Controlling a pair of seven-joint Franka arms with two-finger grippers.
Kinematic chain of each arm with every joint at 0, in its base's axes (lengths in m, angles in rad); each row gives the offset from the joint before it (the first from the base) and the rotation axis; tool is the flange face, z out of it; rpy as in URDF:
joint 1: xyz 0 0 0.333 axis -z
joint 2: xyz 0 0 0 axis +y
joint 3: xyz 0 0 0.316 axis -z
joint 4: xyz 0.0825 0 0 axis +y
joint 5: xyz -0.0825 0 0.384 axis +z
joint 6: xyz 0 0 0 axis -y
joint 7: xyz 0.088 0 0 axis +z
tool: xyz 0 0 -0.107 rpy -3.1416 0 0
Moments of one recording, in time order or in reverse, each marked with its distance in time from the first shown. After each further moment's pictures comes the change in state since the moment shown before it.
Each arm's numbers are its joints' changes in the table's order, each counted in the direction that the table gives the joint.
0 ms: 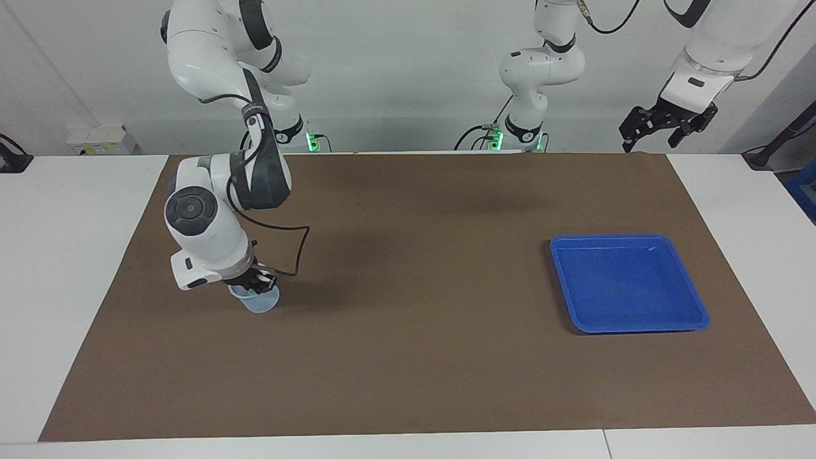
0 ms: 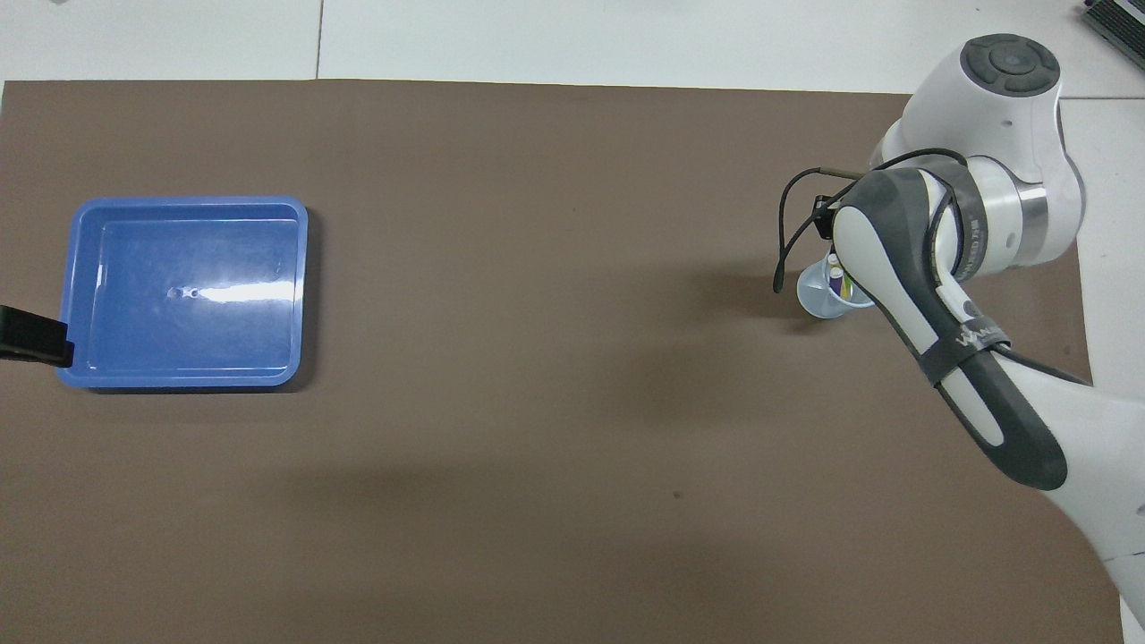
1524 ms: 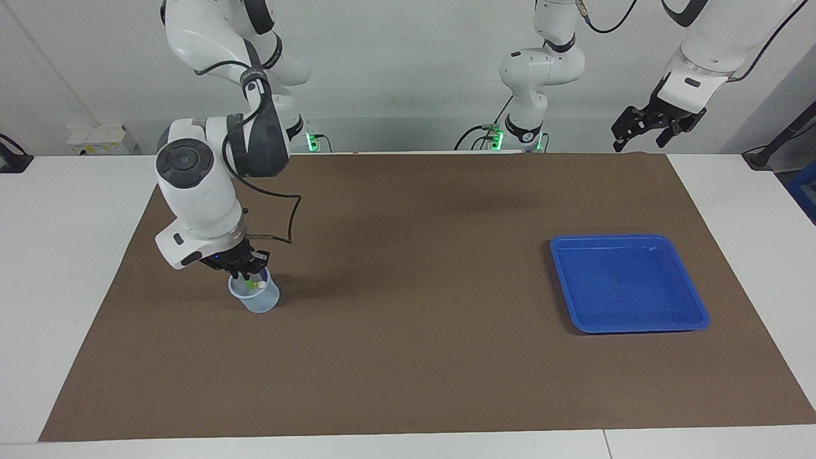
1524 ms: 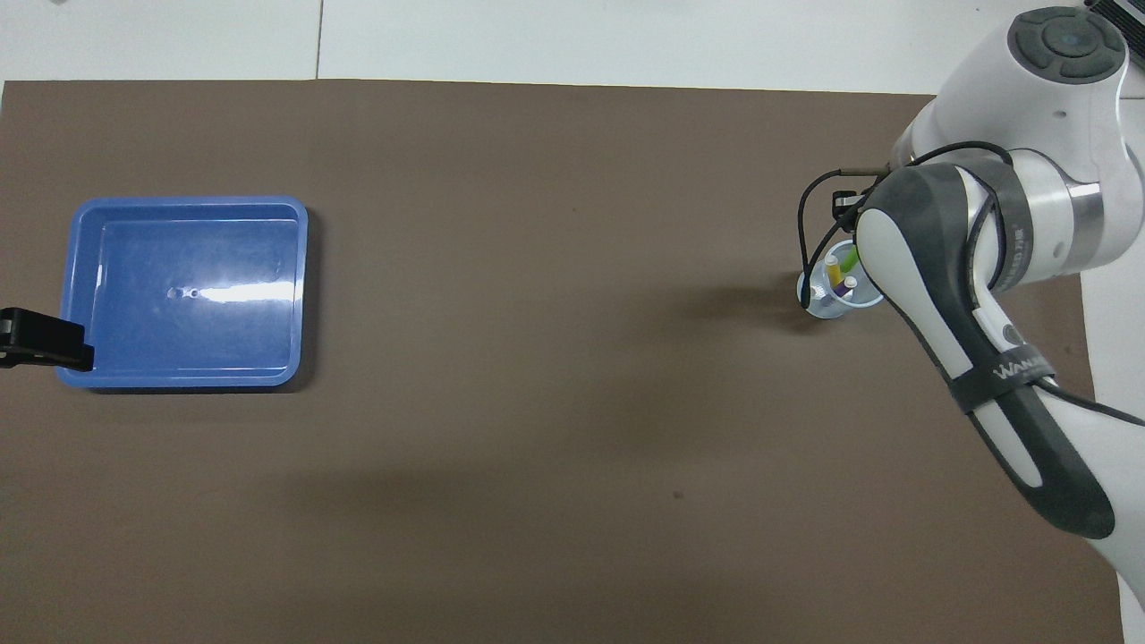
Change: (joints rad) left arm 0.000 -0.015 0.003 0.026 -0.038 0.005 0.057; right arm -0.012 -0.115 -0.013 -0.005 -0.076 -0.026 0.230
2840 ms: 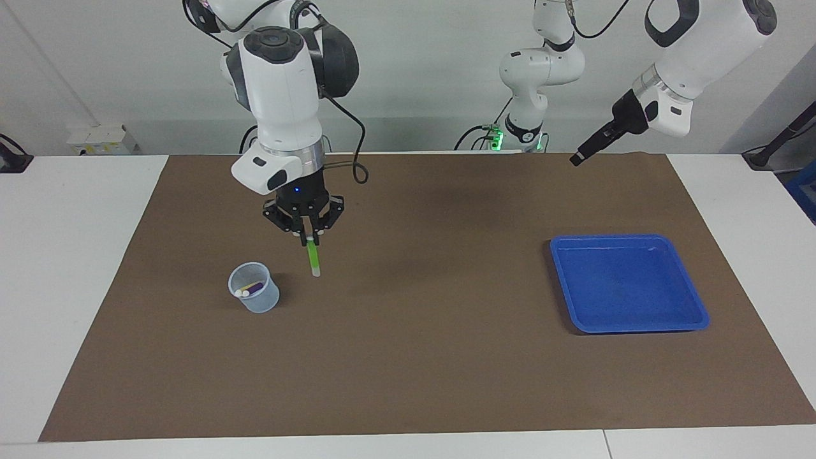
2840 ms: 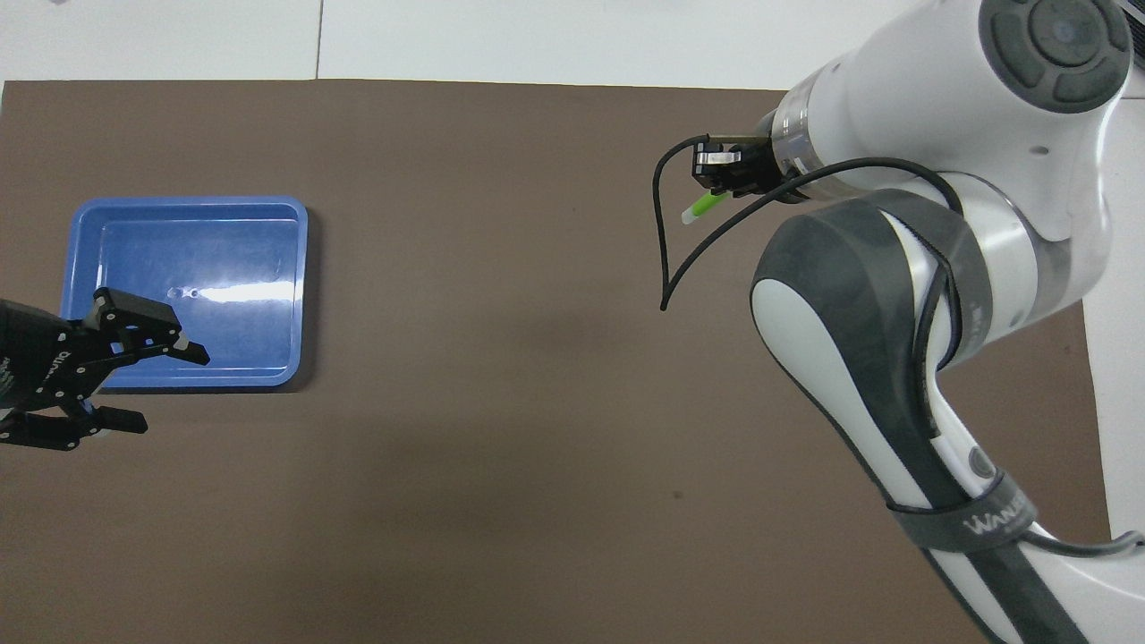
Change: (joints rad) left arm -0.040 -0.038 -0.006 0.191 -0.419 0.049 0.611; right arm -0.185 -0.057 -0.028 -0.115 0.261 0.138 -0.186
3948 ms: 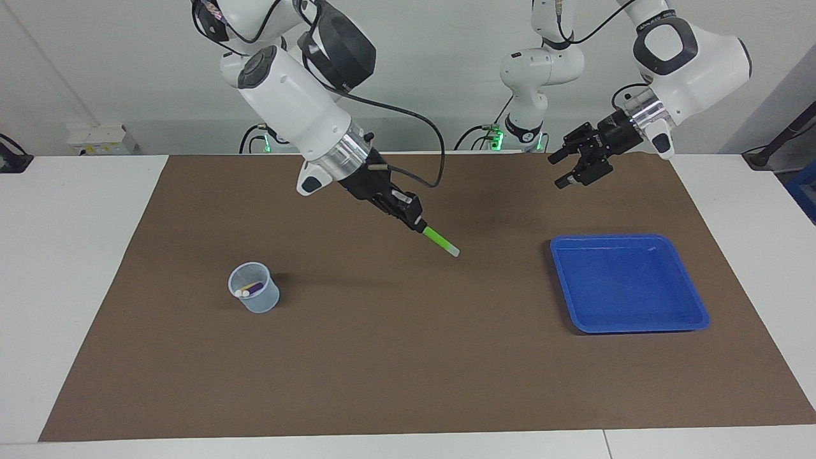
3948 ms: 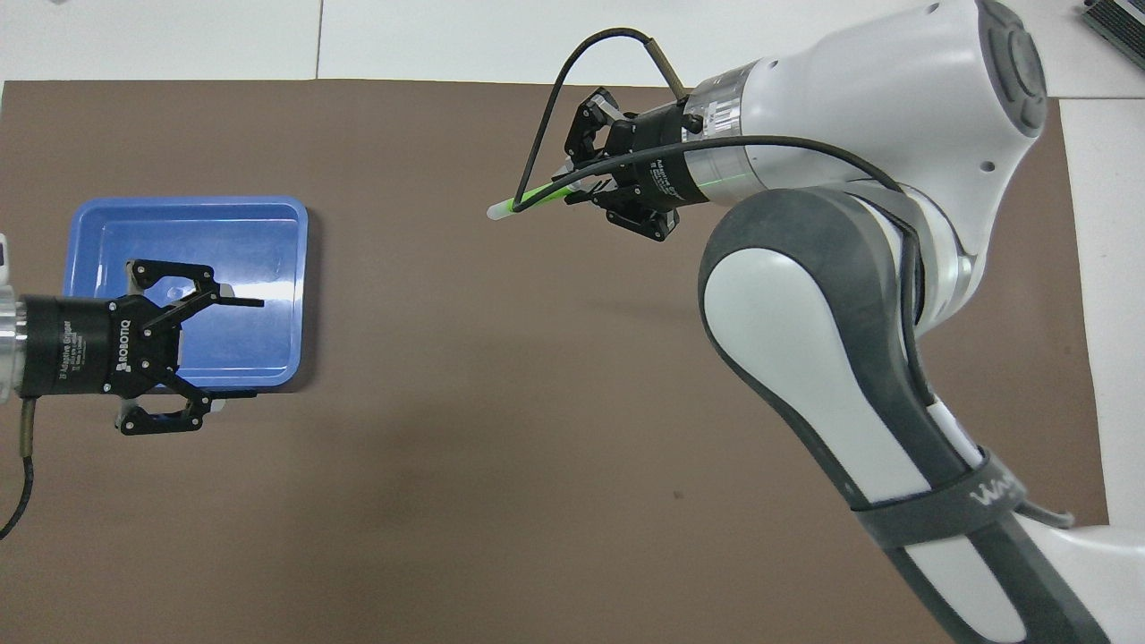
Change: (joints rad) left arm -0.001 -0.057 0.006 0.218 -0.394 0.299 0.439; right arm -0.076 0.049 -0.005 -0.002 0.453 0.185 -0.634
